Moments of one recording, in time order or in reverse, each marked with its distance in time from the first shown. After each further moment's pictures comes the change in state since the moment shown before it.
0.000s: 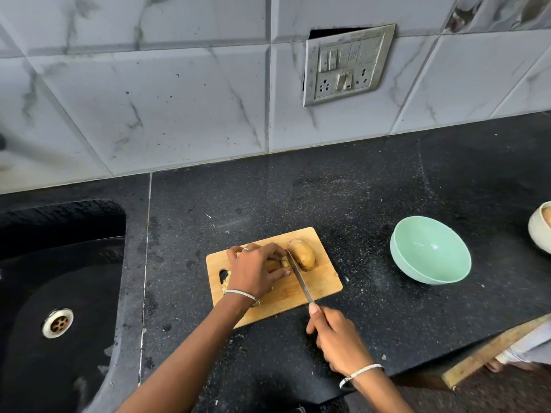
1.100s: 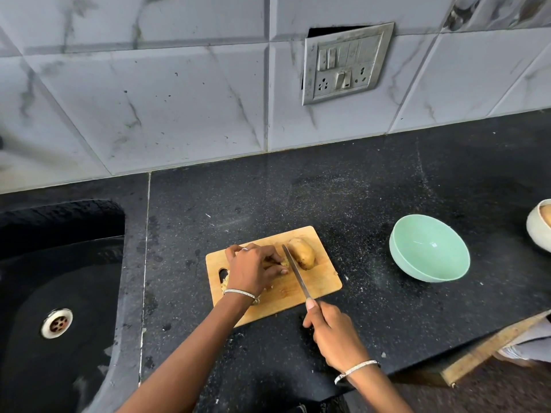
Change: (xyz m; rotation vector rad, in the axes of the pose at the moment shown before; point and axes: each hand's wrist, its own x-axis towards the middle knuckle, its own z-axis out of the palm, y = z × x) left_hand 0.002 -0.008 0.006 -0.046 0.027 -0.012; right_hand -0.002 -0.012 0.003 -0.046 0.051 -0.037
